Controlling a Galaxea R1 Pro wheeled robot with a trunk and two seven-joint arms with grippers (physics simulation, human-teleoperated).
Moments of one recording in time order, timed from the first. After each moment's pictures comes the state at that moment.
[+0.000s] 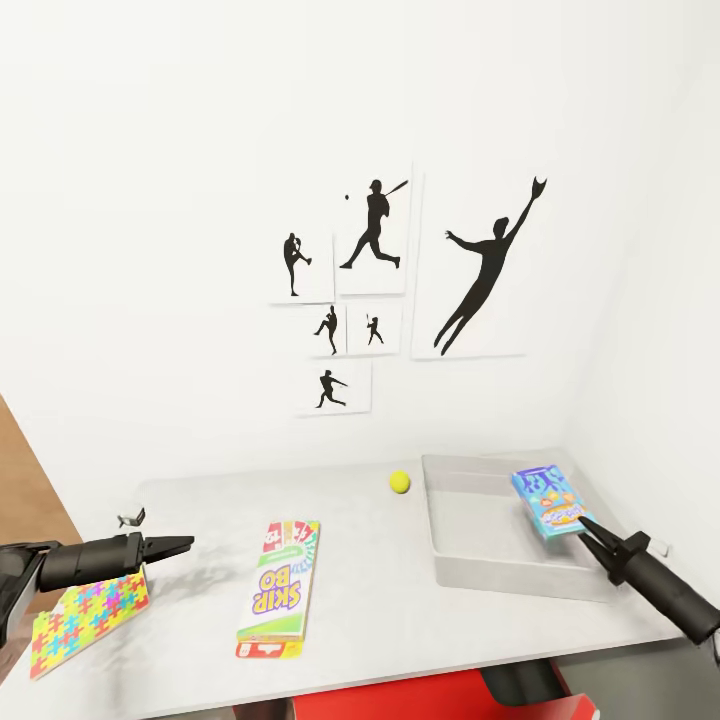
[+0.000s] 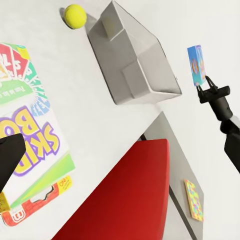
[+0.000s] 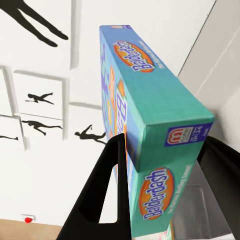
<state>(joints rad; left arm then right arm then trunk) -0.60 0.46 0.22 -0.68 -0.02 0.72 -1.57 -0.46 -0.23 -0.88 -0.86 -0.51 0.97 0.92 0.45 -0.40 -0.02</state>
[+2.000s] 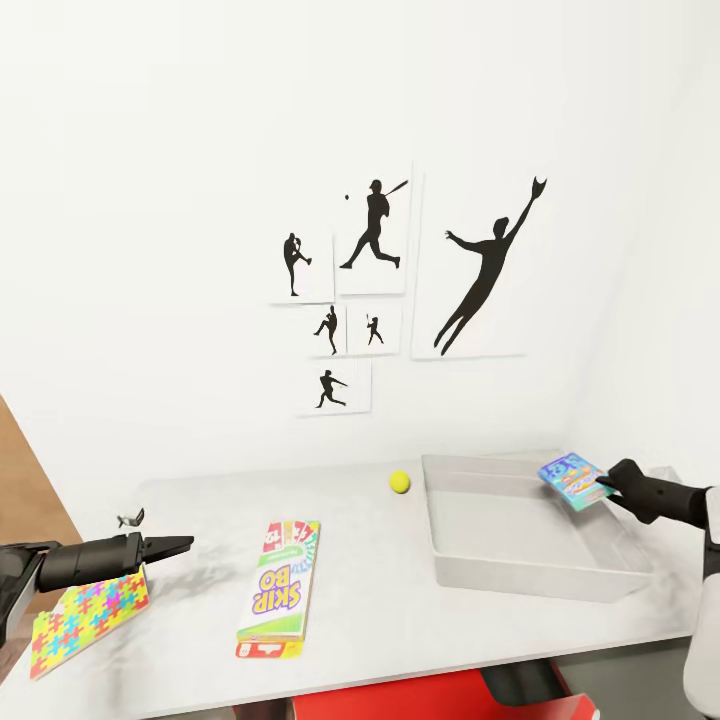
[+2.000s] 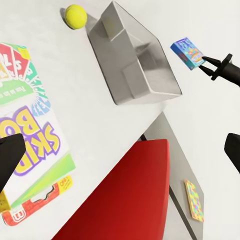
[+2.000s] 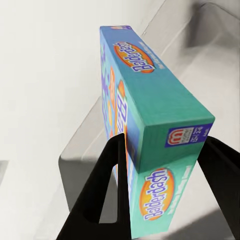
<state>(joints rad) -0.60 0.46 0.22 -0.68 -0.02 0.72 -1.57 -0.81 -0.32 -0.76 -0.87 -0.51 1.04 0.05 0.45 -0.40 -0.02</state>
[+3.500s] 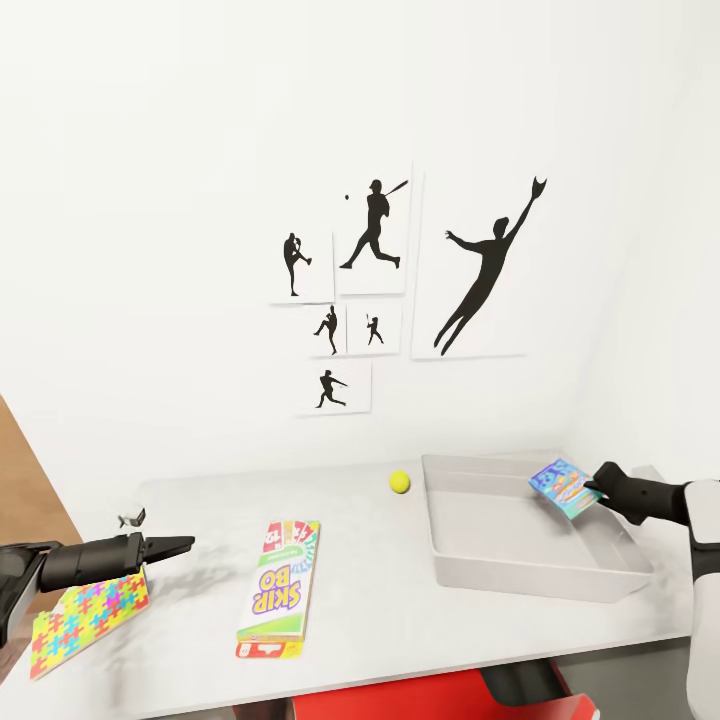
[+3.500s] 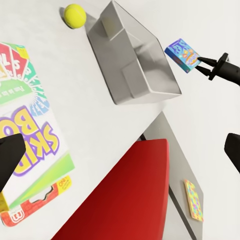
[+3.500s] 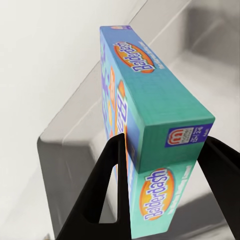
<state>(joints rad) -0.60 0.46 0.22 -0.68 -0.02 0.72 -1.57 -0.79 -0.32 -0.64 -0.87 -0.50 1.04 0.04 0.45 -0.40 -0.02</state>
